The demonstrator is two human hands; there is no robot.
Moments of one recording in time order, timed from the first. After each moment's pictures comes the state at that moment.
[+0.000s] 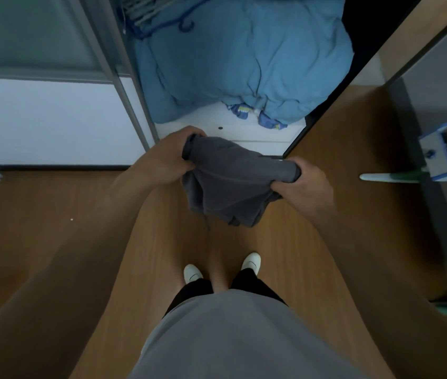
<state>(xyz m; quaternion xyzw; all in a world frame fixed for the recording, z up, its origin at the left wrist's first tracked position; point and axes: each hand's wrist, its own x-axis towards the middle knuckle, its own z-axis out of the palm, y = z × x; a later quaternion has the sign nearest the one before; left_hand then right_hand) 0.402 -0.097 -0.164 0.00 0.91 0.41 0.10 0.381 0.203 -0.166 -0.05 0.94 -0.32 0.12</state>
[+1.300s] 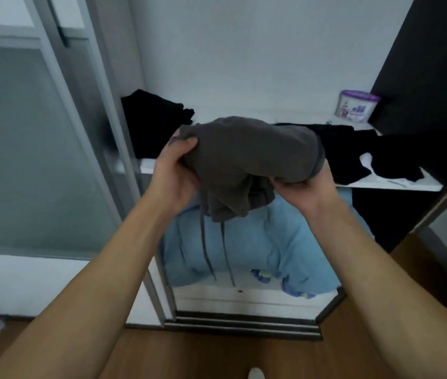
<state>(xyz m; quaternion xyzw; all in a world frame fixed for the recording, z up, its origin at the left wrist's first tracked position) 0.130 -0.171 0.048 0.04 0.40 0.90 -0.17 0.029 0.029 0.042 0.02 0.29 -0.93 0.22</state>
